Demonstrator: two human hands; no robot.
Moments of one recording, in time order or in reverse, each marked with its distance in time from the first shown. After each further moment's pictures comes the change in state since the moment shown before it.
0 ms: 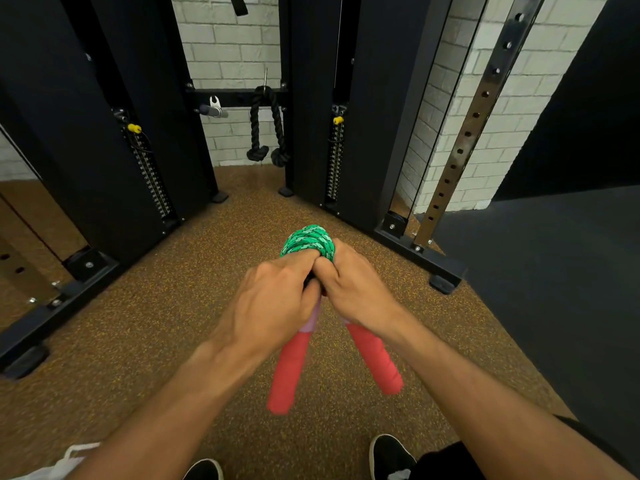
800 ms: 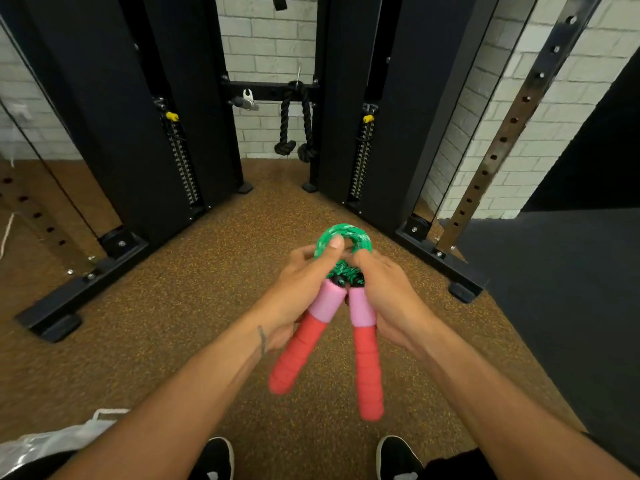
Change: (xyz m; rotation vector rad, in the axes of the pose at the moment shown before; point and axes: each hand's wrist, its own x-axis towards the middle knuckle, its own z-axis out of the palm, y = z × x) left_hand 0.000 -0.004 0.015 -1.157 -0.073 -0.802; right_hand -0.012 -0.012 0.005 0.957 0.009 0.373
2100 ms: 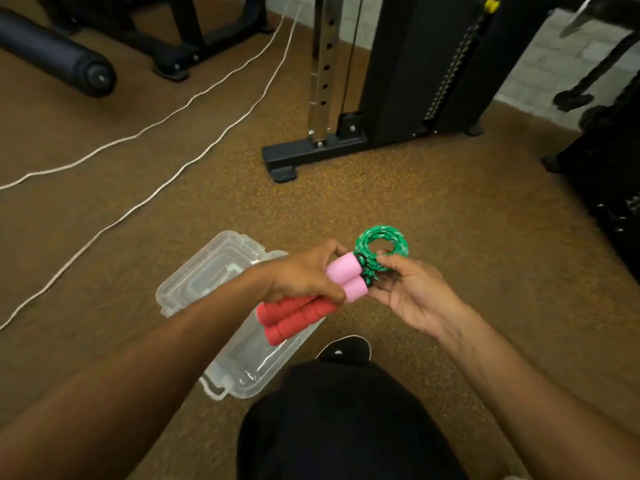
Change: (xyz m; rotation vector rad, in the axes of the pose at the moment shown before) left_hand -0.133 -0.155 -0.315 0.299 0.141 -0.283; right_hand -0.008 0.216 0.236 -0.012 -0.408 0.706
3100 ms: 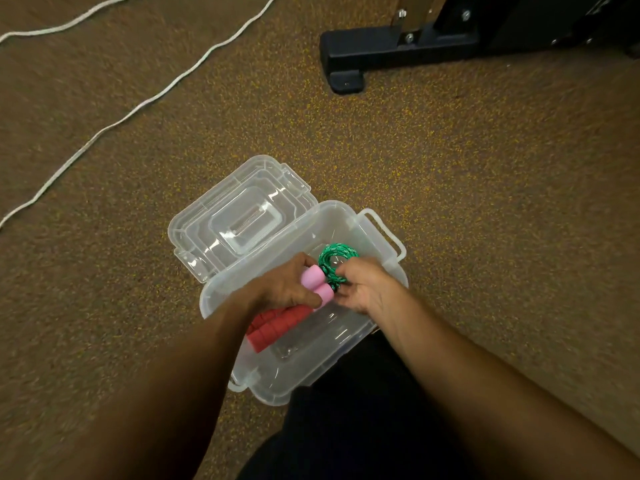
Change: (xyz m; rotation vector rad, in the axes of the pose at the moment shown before) left_hand 0.072 -0.254 -0.028 -0.092 0.111 -0.340; right_hand 0.184 0.167 0.078 -0.490 0.195 0.537
